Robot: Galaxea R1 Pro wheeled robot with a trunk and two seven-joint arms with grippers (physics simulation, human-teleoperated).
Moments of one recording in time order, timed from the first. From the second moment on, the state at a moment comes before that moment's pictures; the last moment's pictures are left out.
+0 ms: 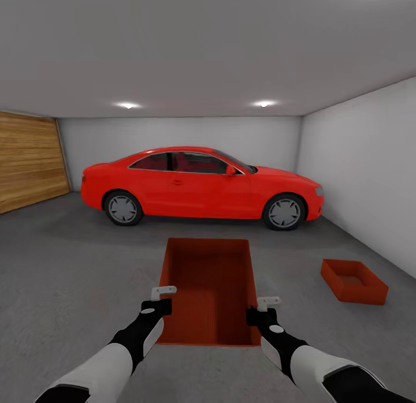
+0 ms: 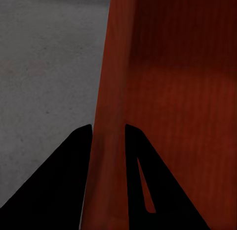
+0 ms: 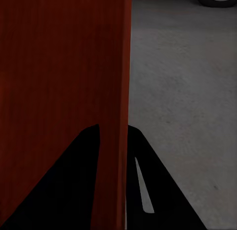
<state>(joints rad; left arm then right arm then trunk) -0.72 -0.13 -0.06 -0.33 0.09 0.08 0.25 -0.77 0.09 0.26 -0.04 -0.21 -0.24 -0.11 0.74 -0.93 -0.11</state>
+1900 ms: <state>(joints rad) -0.72 -0.11 -0.05 -0.33 0.09 0.08 0.22 -0.77 0.12 0.27 -0.04 -0.22 -0.24 -0.14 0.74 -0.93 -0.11</state>
